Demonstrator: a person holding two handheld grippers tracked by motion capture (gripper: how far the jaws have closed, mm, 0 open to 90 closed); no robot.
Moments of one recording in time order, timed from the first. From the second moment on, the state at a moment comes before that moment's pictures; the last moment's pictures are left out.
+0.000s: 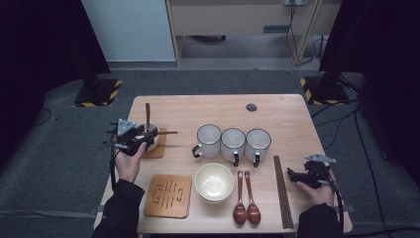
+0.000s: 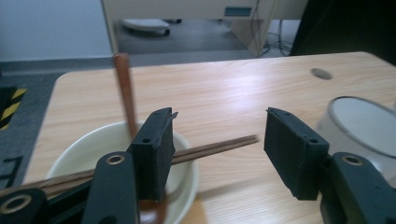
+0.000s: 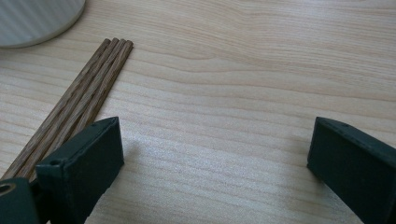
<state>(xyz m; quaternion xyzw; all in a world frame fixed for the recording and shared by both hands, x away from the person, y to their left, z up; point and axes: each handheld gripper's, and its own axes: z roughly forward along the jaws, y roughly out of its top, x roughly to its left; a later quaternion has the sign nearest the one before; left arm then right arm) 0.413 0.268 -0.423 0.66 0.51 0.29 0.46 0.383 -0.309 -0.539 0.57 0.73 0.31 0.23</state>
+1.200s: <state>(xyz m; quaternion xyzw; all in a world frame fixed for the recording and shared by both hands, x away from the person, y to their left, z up) 0.432 0.181 -0.425 0.69 0.47 0.24 0.50 0.384 -0.309 -0.539 0.57 0.73 0.31 0.23</state>
